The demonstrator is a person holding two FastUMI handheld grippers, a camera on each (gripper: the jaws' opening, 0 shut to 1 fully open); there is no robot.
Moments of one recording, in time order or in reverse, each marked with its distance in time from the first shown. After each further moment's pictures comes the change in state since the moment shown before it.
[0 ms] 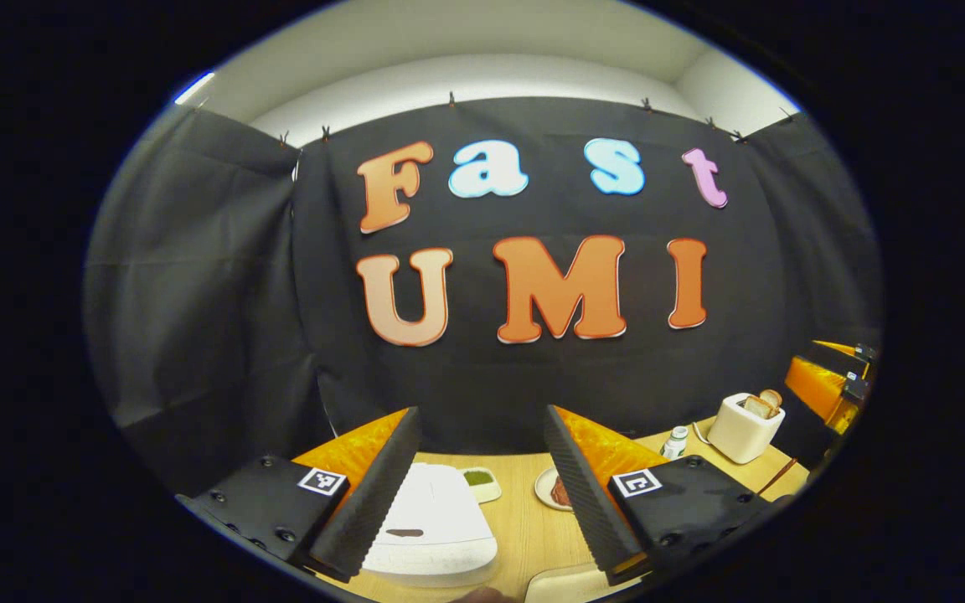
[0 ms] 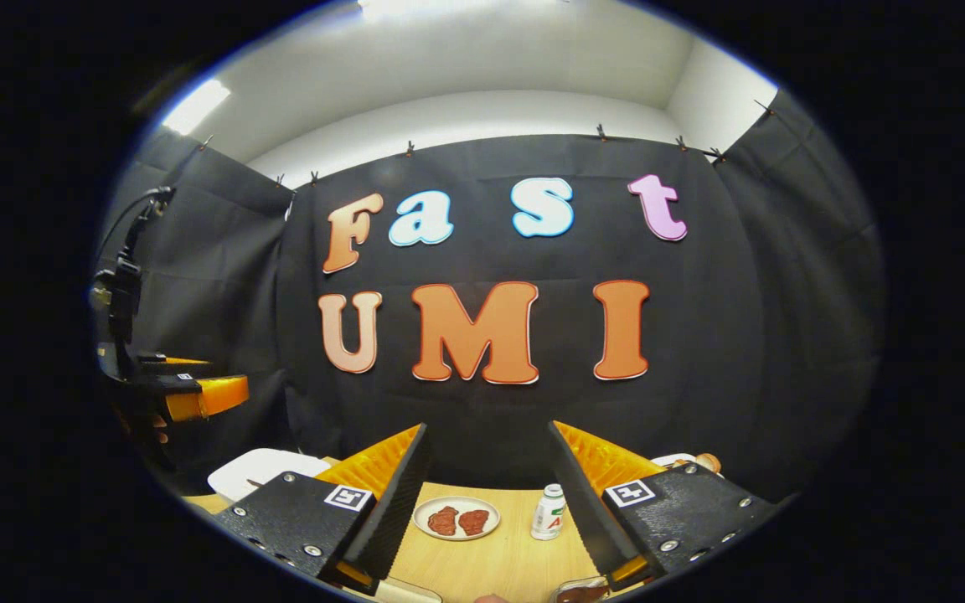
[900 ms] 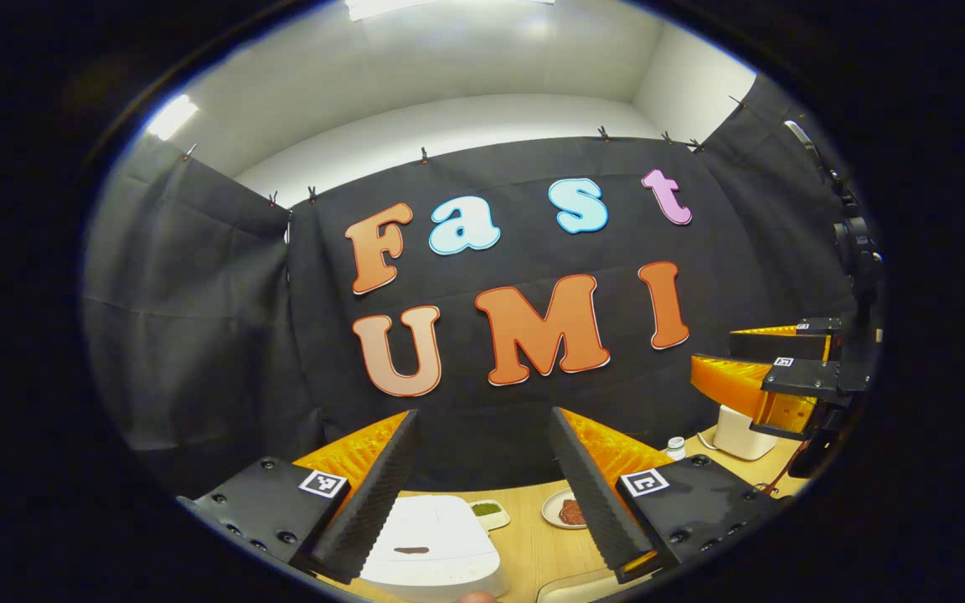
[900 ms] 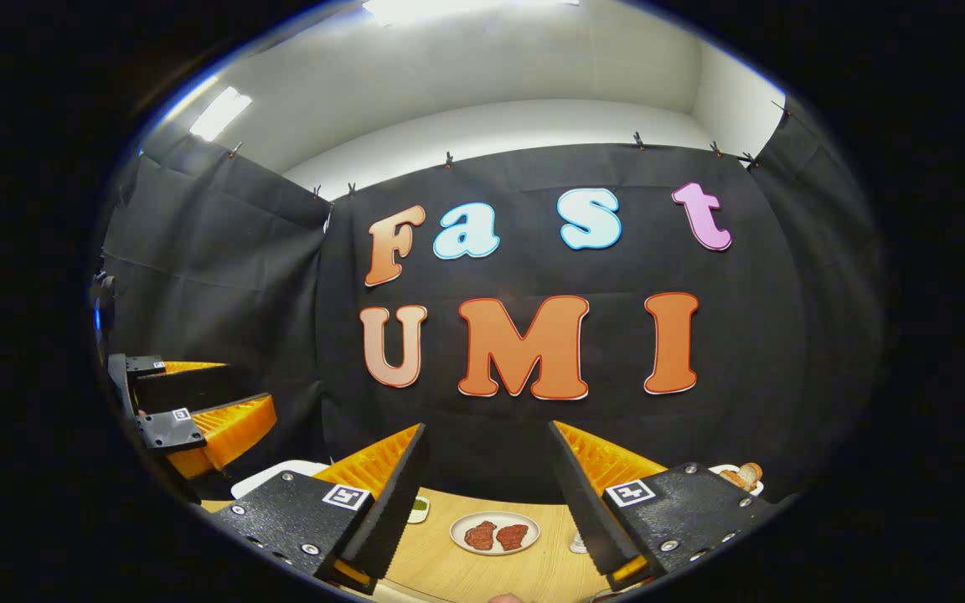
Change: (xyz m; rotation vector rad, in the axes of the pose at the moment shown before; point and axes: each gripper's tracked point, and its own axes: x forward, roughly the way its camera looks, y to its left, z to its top) left arm -0.023 -0.023 0.001 0.084 -0.131 -0.027; right arm 0.015 0.038 0.017 0.016 -0.072 0.104
